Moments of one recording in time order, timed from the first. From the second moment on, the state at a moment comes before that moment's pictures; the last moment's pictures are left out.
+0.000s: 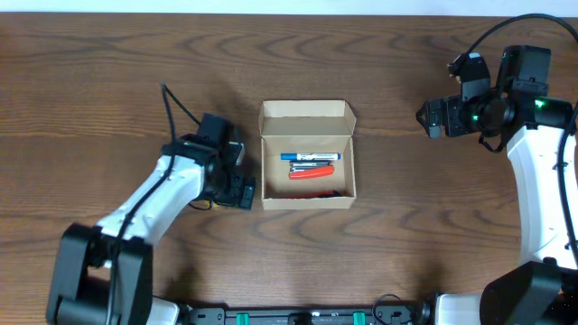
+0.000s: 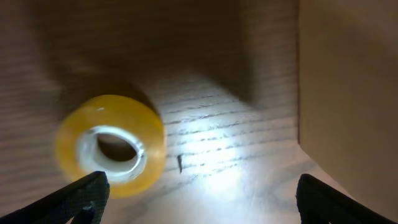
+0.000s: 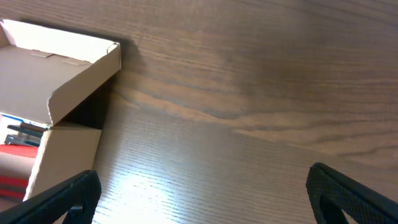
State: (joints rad) left arm -0.31 1.63 0.94 -0.79 0.16 -0.10; right arm -0.17 1.55 1.39 -0.89 -0.28 -0.31
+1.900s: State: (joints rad) left arm -0.31 1.73 0.95 -0.83 -0.07 -0.12; right arm -0.17 1.55 1.39 -0.89 -0.28 -0.30
